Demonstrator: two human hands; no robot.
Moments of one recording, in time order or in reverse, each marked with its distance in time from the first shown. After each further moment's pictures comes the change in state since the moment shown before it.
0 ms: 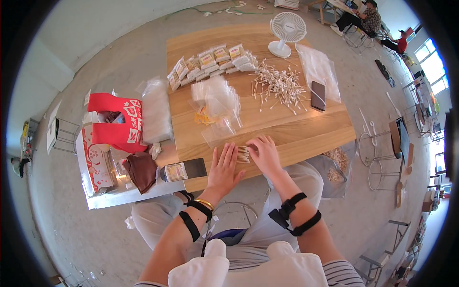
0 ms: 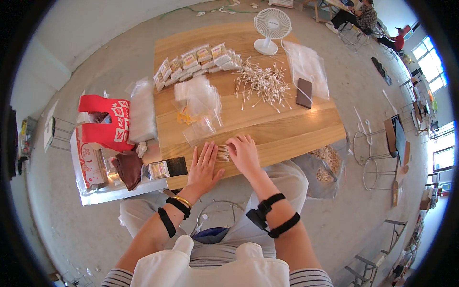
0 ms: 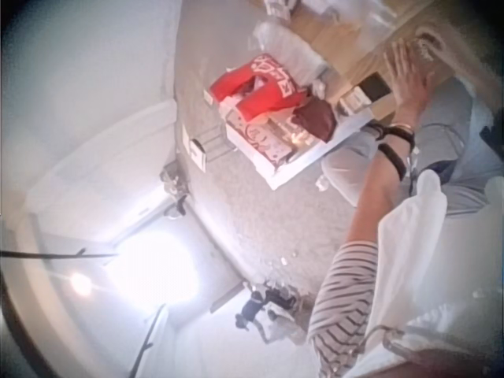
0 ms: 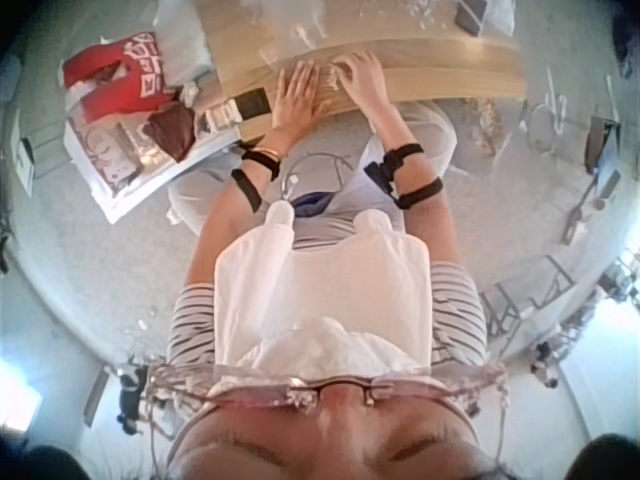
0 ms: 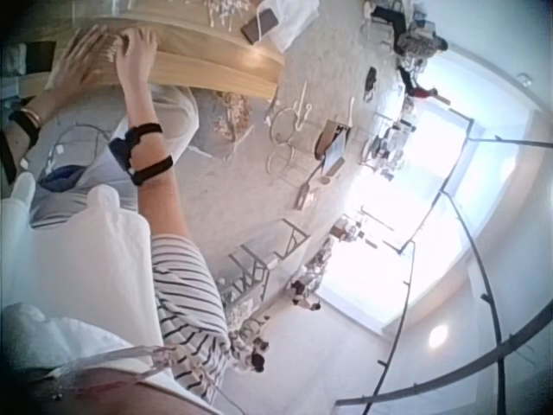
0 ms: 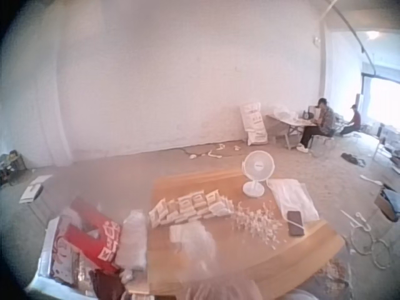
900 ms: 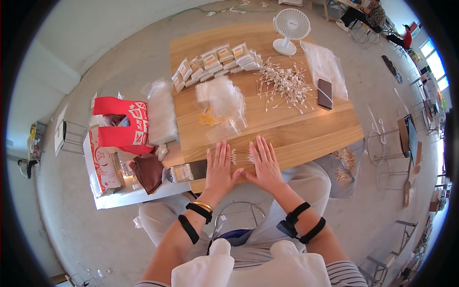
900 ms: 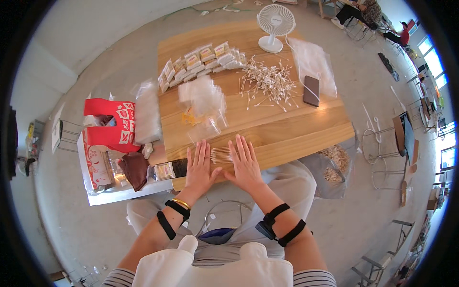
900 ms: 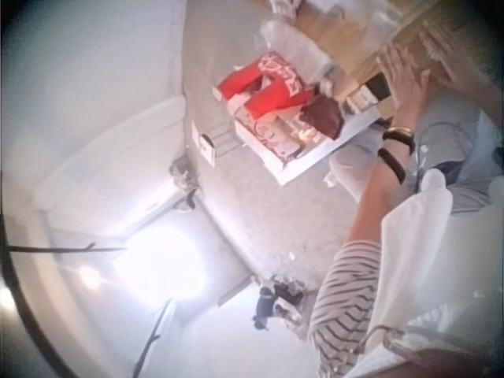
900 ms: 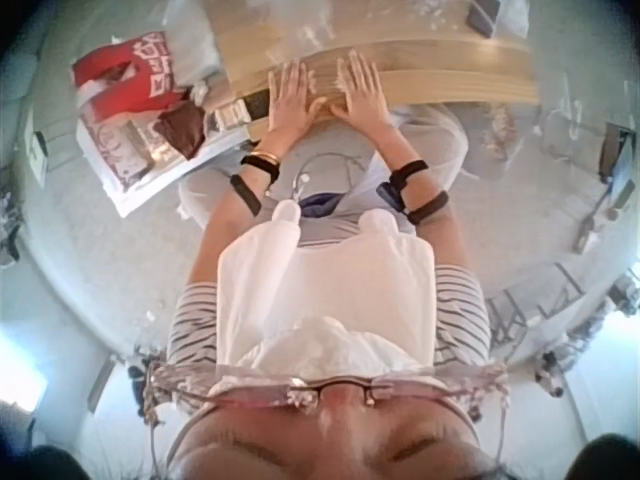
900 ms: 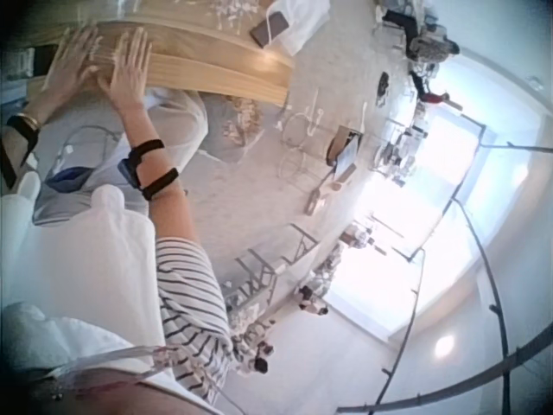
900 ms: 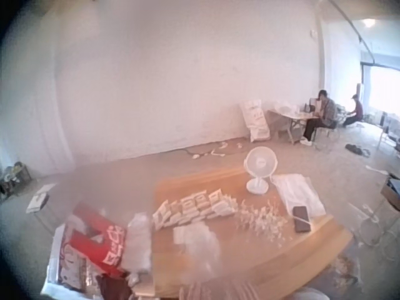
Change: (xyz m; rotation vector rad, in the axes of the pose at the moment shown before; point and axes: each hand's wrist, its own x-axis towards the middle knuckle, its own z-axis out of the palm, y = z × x) left_hand -0.008 -0.017 -0.007 0.038 -0.021 -0.130; right_hand -0.038 -0.025 0.002 -0.239 -0.257 -0.087
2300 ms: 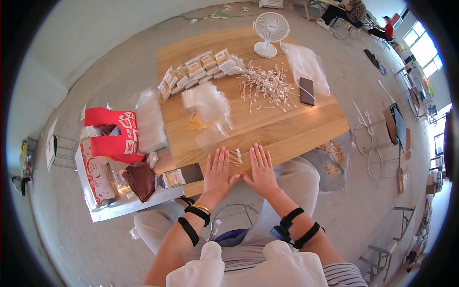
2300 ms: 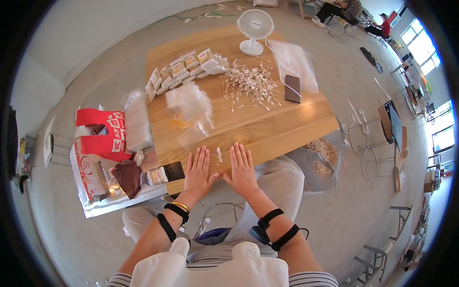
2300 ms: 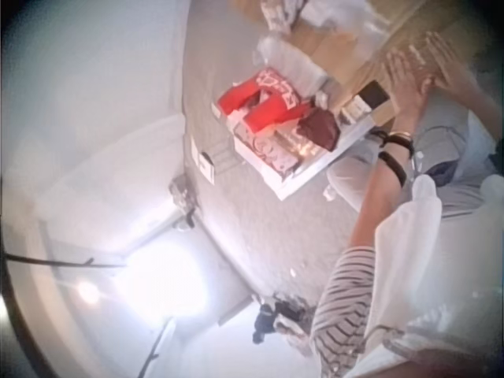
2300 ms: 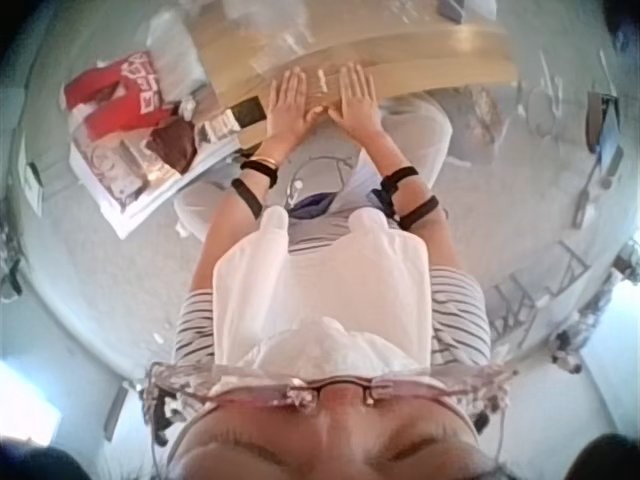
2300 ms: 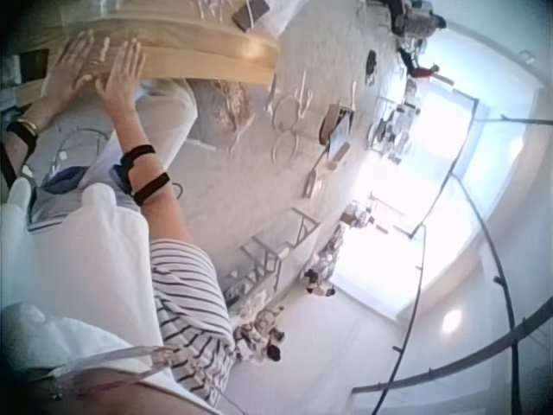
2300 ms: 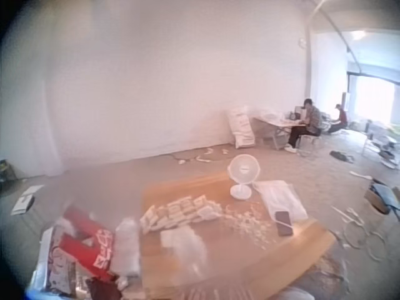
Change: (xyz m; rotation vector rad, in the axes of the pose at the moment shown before) left_hand -0.003 0.014 0.011 0.009 -0.031 0.114; right_hand -0.031 0.004 0.013 -0.052 0.097 0.184
